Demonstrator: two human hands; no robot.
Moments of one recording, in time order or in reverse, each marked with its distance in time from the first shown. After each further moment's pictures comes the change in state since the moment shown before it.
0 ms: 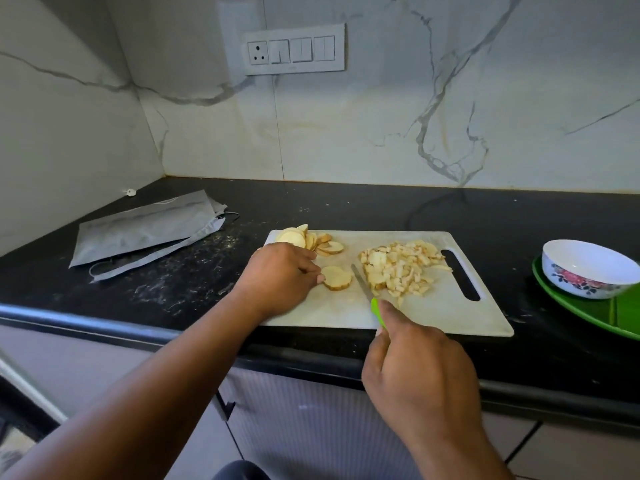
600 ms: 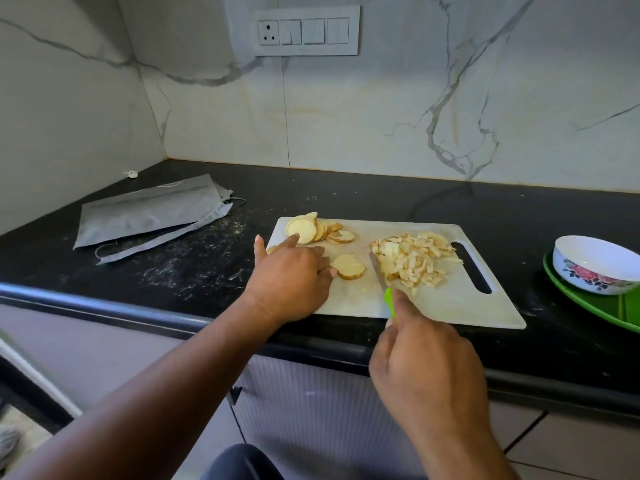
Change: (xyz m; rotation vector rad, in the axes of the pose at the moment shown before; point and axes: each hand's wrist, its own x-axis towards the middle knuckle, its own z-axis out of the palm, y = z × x) left_hand -0.020 0.013 -0.001 0.248 -0.171 -0.045; right_hand -0.004 -0.015 0.009 -0.072 0.031 0.028
